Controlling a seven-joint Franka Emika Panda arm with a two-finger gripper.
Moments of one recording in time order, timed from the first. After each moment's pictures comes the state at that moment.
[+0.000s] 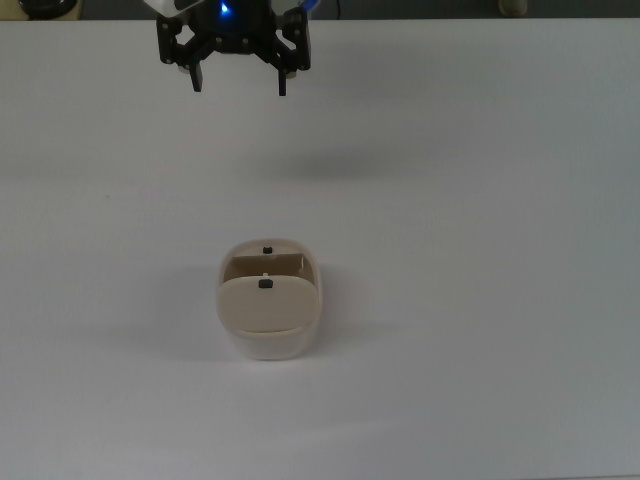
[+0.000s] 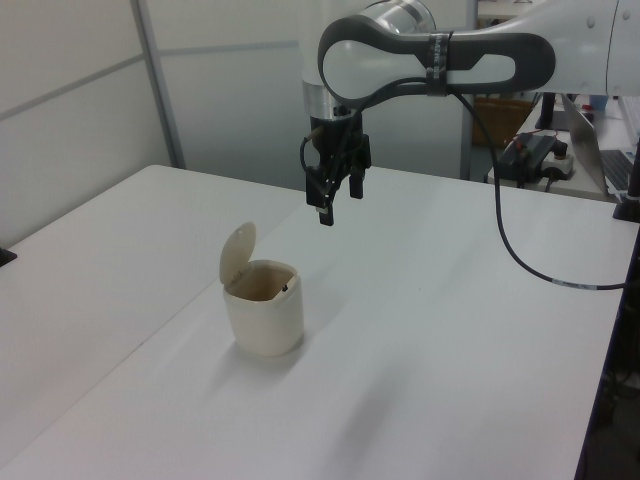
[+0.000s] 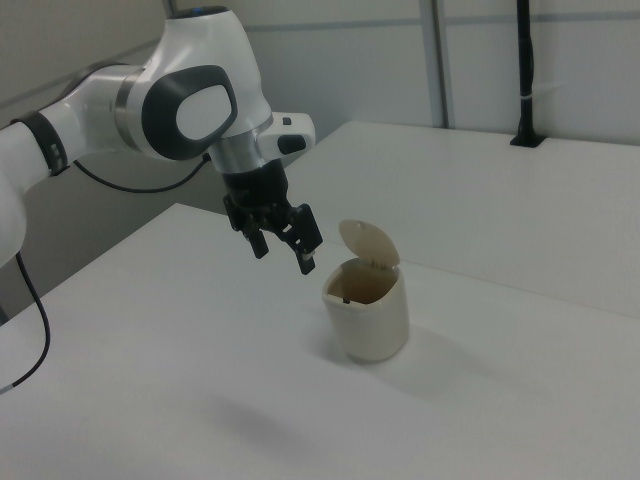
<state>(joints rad) -0.02 0.13 0.03 -1.47 -0.03 1.64 0.05</state>
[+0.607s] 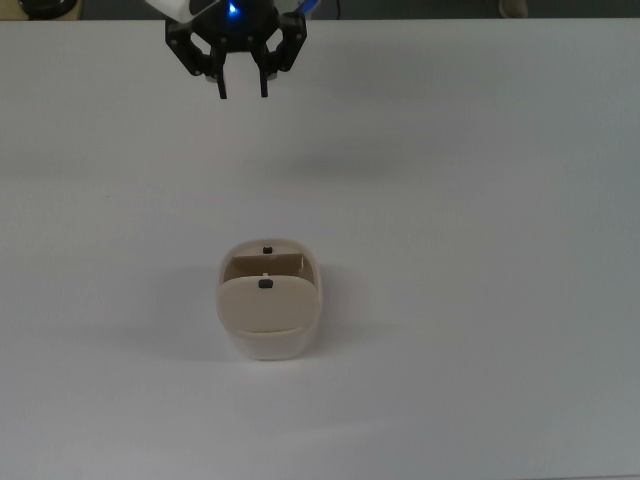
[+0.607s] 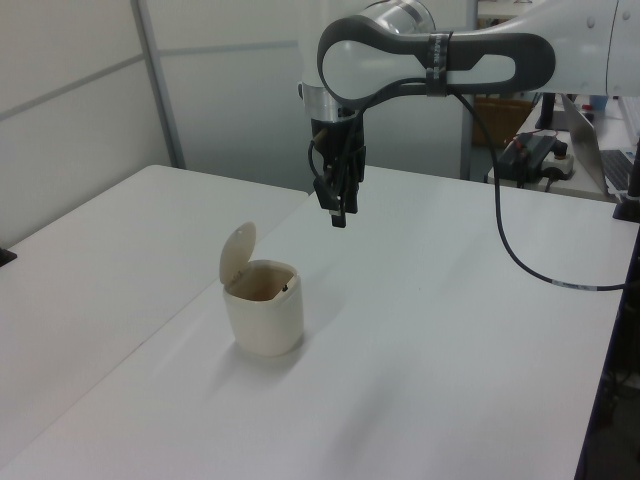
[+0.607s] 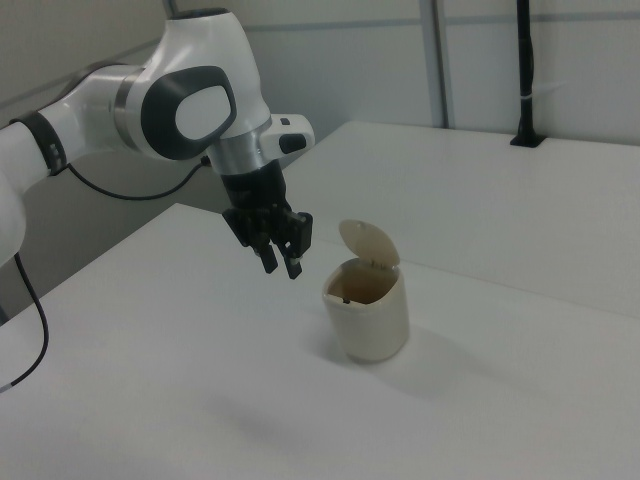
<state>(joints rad) -0.02 0.13 0.03 -1.47 -0.03 1.62 -0.07</state>
